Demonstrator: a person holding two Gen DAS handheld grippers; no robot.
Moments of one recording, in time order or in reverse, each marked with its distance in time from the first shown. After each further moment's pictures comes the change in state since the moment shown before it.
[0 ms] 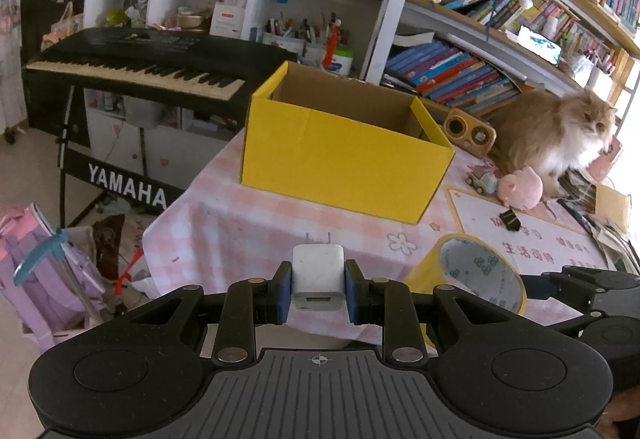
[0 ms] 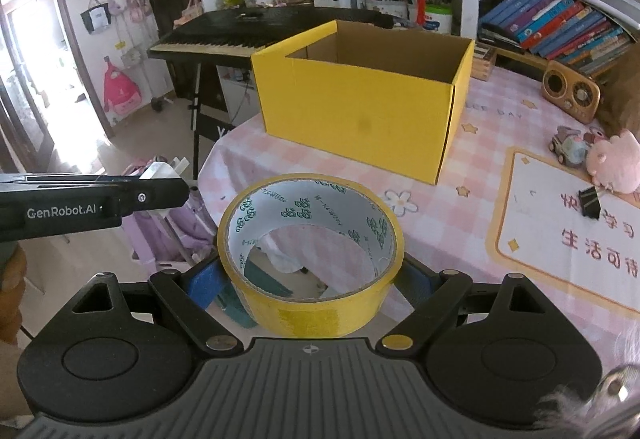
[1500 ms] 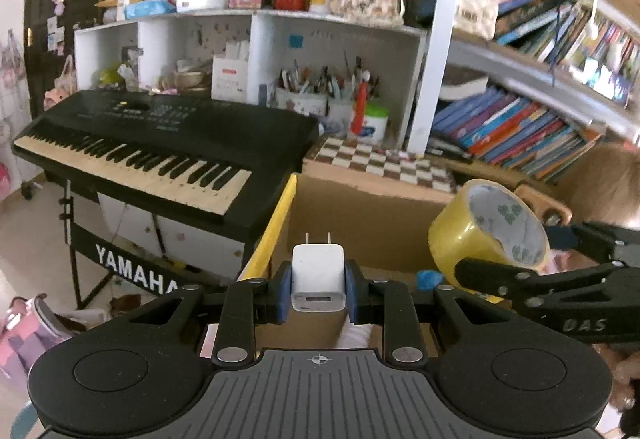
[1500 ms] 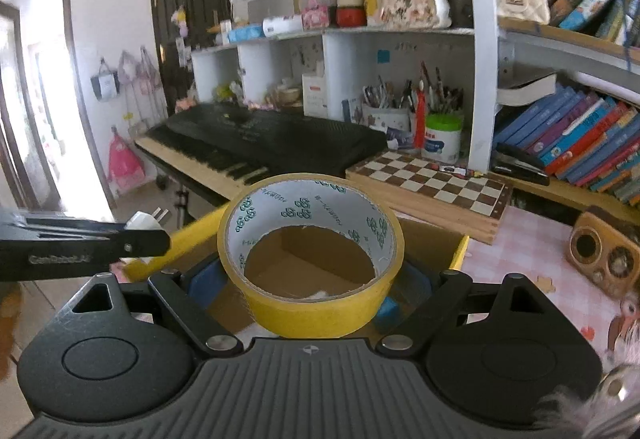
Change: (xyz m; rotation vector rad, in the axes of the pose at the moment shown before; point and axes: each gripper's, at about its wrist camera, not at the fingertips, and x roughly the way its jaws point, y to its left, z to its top) left arm 0.146 -0.010 0.163 0.064 -0.082 0.130; right arm 0.111 -0.120 0.188 -0.084 -0.236 0.056
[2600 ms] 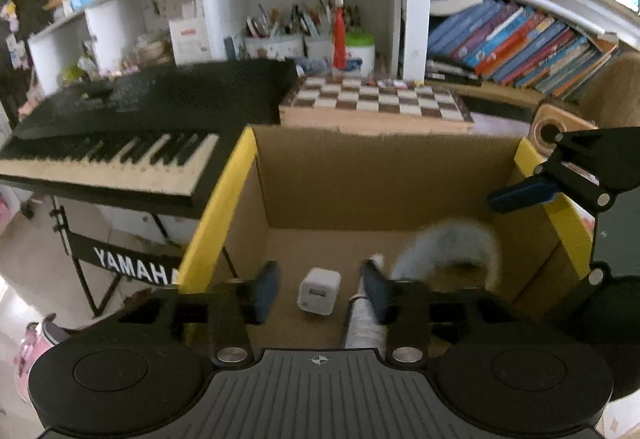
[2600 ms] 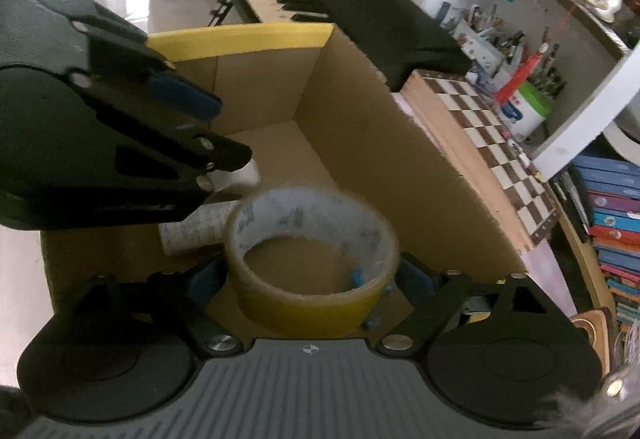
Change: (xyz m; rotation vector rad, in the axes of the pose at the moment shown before) left arm 0.073 -0.030 -0.001 0.161 0.139 0.036; right arm 0.106 0.020 -0.011 -0.507 0.419 0.012
